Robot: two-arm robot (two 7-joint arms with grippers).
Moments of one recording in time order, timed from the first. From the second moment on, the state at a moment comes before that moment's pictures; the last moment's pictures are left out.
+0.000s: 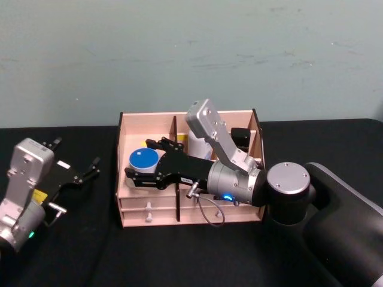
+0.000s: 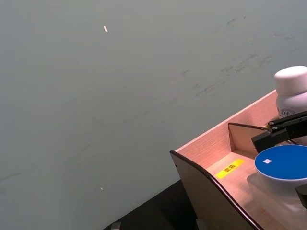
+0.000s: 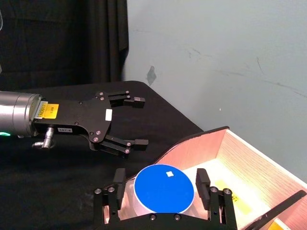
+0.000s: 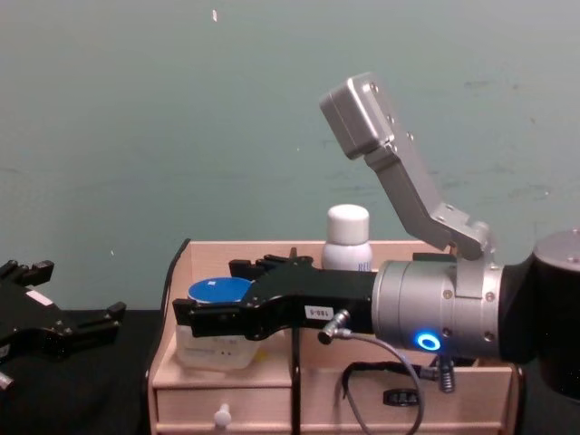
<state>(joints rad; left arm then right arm) -0.20 0.60 0.45 -1.41 -0.25 -0.12 0.03 0.59 0.18 -0.66 -1.08 0.29 -0.03 0.59</state>
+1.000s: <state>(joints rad) -0.20 0.60 0.45 -1.41 -0.25 -0.12 0.03 0.31 0.39 -0.43 -1.63 0.32 -0.06 0.39</state>
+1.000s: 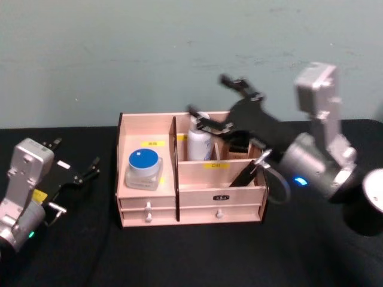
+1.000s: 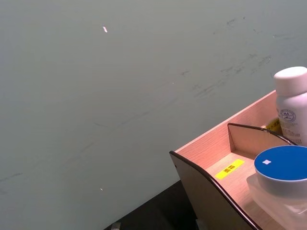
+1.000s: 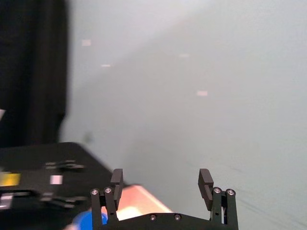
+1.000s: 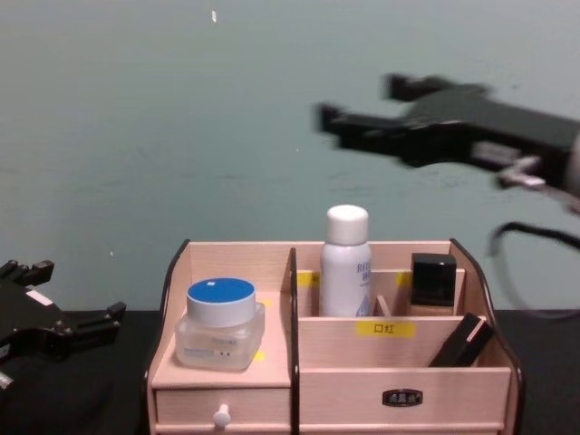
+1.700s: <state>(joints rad) -0.20 0.60 0.45 -1.41 -0.25 -0.12 0.03 0.10 0.37 -0.19 -1.57 0.24 -0.10 0.15</state>
